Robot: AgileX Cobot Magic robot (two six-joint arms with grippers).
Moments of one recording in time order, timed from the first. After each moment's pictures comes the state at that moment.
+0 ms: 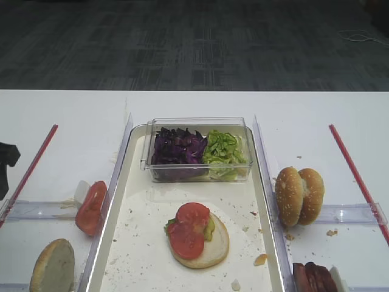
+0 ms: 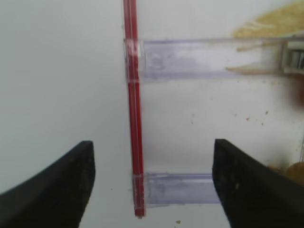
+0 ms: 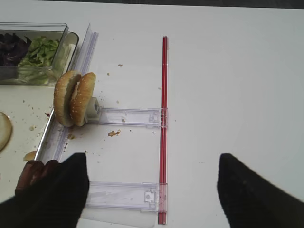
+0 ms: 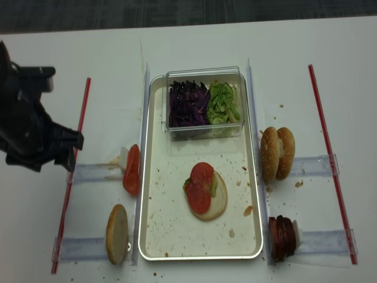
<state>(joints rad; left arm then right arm) 0.01 1.48 -0.94 0.04 1.01 -0.03 -0.02 -0.01 -0.48 0.05 1.12 -0.06</state>
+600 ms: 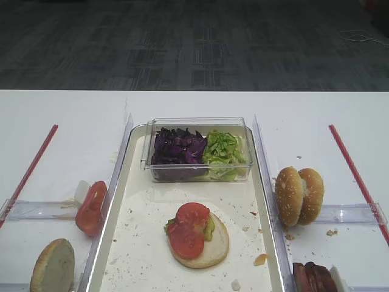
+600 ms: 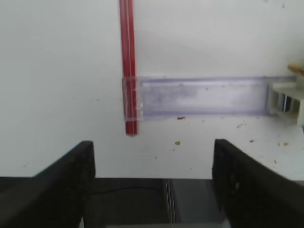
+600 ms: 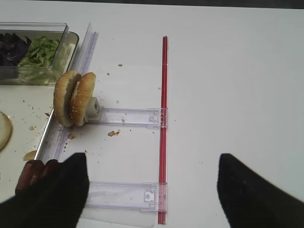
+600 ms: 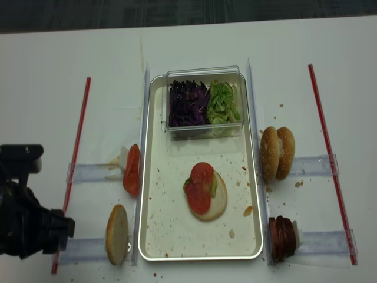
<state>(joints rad) 0.01 1.11 -0.54 0.04 0.98 -0.05 -0.02 -0.01 -0.48 0.05 1.12 -0.06</state>
